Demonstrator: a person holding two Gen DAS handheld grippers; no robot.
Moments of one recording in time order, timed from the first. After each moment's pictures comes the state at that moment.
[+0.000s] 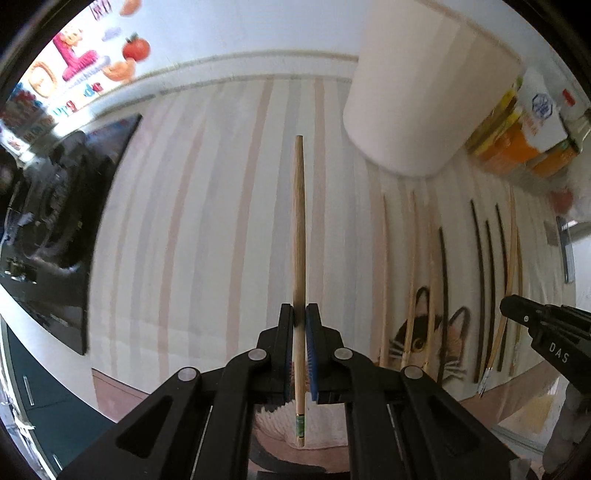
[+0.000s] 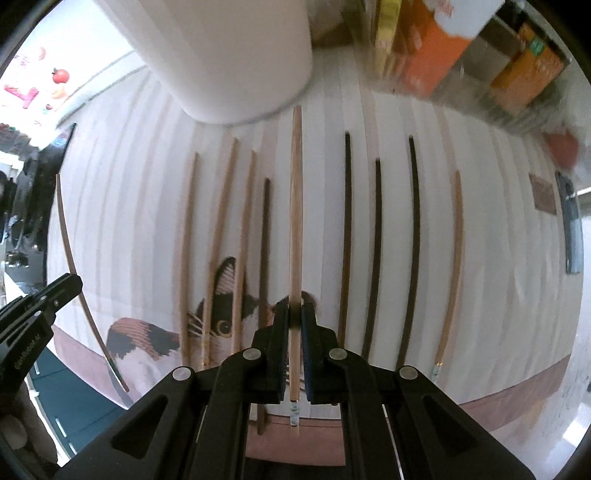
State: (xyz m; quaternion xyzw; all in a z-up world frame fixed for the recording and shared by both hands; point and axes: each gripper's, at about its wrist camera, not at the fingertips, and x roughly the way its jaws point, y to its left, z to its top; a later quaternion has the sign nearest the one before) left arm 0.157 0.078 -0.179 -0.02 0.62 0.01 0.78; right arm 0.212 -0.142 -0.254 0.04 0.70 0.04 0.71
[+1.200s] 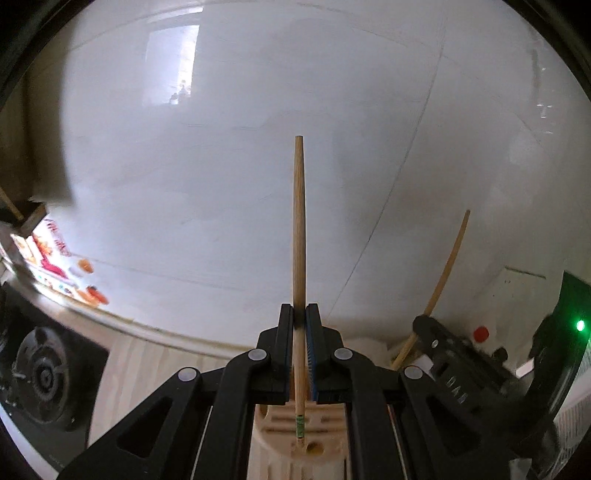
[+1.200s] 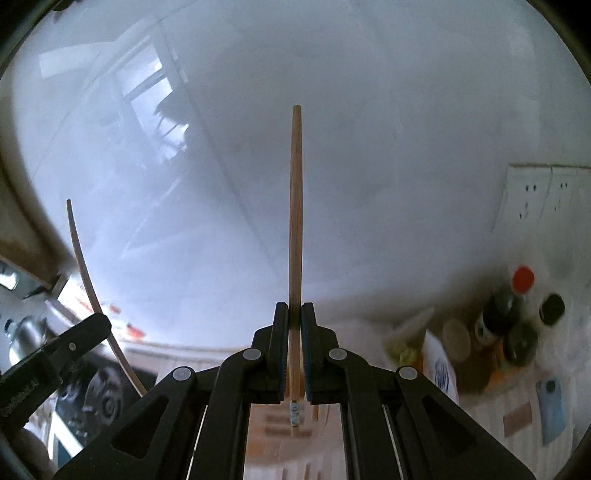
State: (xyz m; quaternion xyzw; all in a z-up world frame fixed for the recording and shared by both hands) left arm 0.344 0.011 0.020 -0.09 0.36 -0.05 0.93; right arm 0.403 -0.174 -0.023 0.13 0.37 0.04 0.92
